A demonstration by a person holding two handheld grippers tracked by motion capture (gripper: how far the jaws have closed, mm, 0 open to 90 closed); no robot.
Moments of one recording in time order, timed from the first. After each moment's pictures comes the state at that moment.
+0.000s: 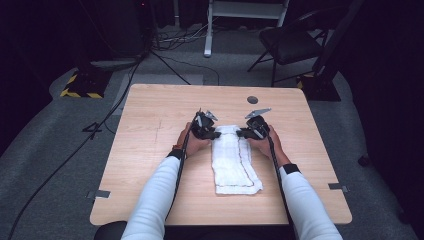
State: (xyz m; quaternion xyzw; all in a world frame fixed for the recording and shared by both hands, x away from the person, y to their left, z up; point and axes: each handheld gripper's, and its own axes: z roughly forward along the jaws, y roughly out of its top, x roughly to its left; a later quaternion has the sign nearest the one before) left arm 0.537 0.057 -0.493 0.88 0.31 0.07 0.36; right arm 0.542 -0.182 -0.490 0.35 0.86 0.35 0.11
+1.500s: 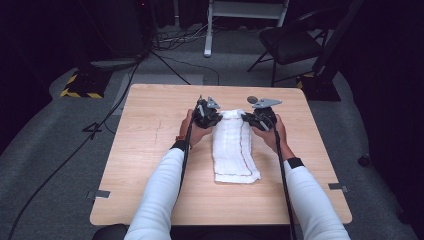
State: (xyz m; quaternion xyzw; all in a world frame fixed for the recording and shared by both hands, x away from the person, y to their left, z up) left arm 0.541 0.051 -0.444 0.85 0.31 0.17 0.39; right arm 0.538 -0.190 -0.438 0.32 0.82 0.41 0.21
